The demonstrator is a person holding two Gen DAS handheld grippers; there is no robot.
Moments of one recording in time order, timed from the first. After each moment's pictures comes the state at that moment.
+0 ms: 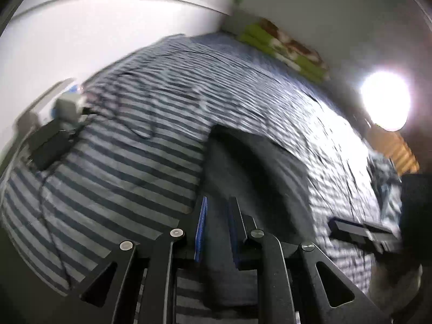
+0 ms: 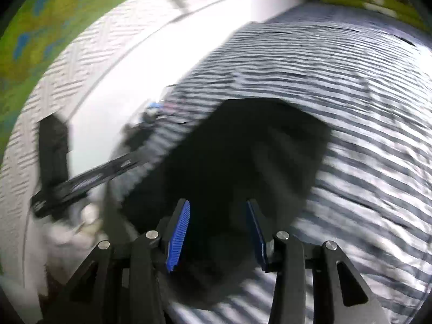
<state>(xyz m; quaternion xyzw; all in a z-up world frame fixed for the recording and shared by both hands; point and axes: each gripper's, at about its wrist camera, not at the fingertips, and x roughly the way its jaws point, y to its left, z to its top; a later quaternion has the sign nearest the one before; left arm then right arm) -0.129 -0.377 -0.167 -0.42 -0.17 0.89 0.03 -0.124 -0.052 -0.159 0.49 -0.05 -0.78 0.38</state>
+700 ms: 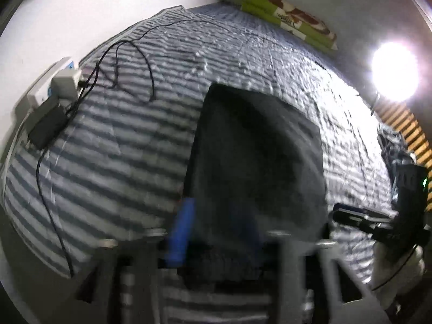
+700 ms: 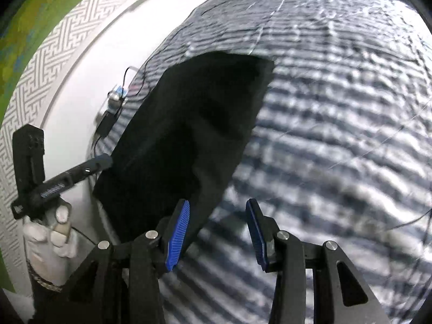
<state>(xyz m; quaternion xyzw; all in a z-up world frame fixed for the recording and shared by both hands) -0.135 -0.373 -0.187 -0.49 -0.15 0.86 0.01 -0.142 -0.020 -0.210 0.55 -0.07 -0.75 0.35</state>
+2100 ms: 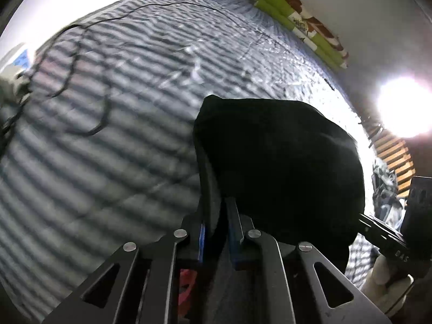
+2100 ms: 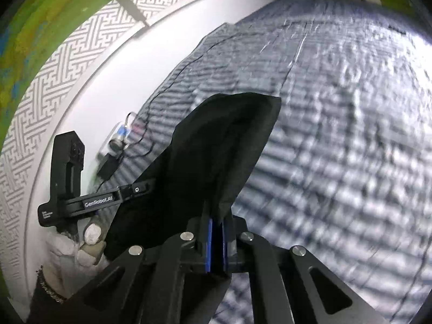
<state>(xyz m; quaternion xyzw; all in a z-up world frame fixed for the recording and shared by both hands) -0.247 -0.370 -0.223 -0.51 -0.25 0.83 0.02 -0.226 -0.050 -0.161 0.50 -0.06 -0.78 0.36</state>
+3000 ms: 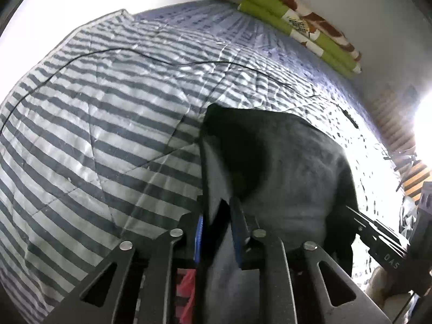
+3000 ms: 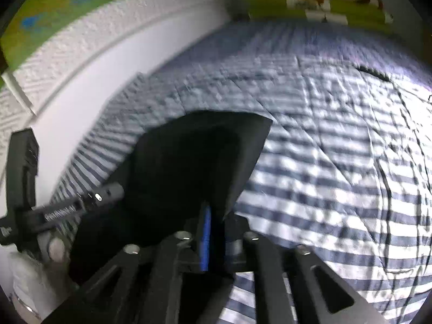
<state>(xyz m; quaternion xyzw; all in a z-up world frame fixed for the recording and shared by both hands) -0.563 -0.292 -0.230 -0.49 -0.18 0.85 -0.01 -0.504 0.002 -0.187 0.48 -0.04 -0.84 0.25</state>
